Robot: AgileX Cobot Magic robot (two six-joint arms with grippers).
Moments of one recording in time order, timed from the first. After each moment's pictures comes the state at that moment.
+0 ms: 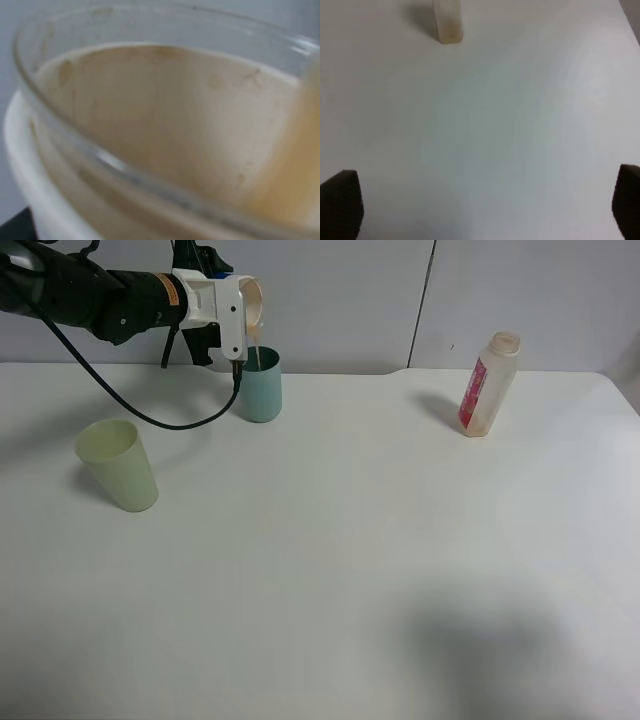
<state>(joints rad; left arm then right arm) -0.24 2.09 -1.38 0.48 -0.37 1.01 0.04 0.00 -0.49 -0.06 1.07 0.03</state>
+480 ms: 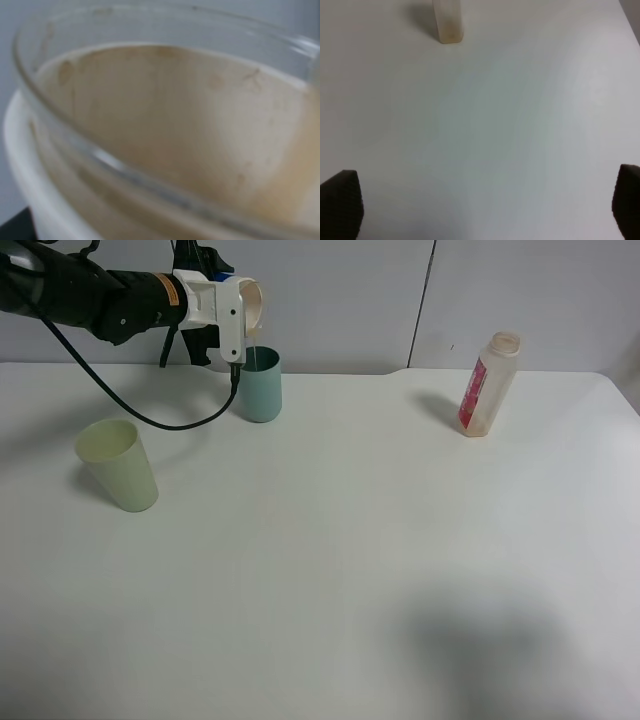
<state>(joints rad) -0.24 2.09 -1.38 0.48 -0.37 1.05 0.04 0.00 -0.49 -0.06 1.07 0.03</state>
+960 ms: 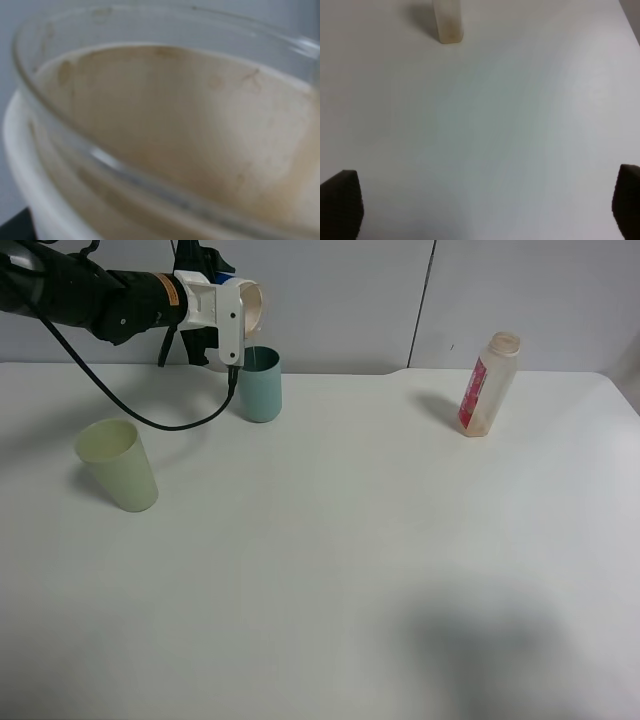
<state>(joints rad) -0.24 2.09 -1.38 0.48 -0.37 1.10 0.04 0.00 -0.49 -0.06 1.07 0.03</state>
